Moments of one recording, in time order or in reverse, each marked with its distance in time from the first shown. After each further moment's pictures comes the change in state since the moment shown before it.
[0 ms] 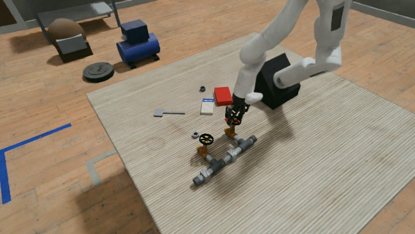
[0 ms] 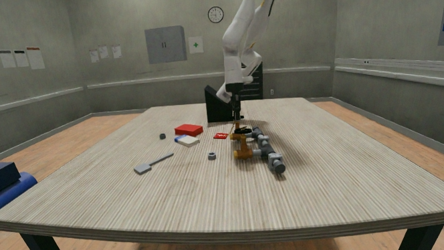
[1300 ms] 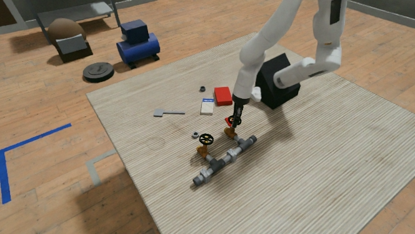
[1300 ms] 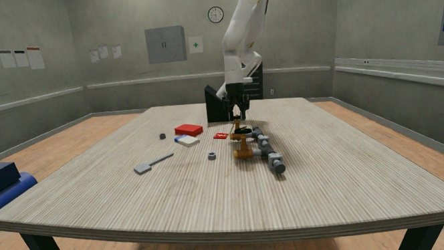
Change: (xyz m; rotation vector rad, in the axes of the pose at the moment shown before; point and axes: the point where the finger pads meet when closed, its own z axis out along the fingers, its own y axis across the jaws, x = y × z) arm 0.000 0.000 0.000 0.012 0.003 -0.732
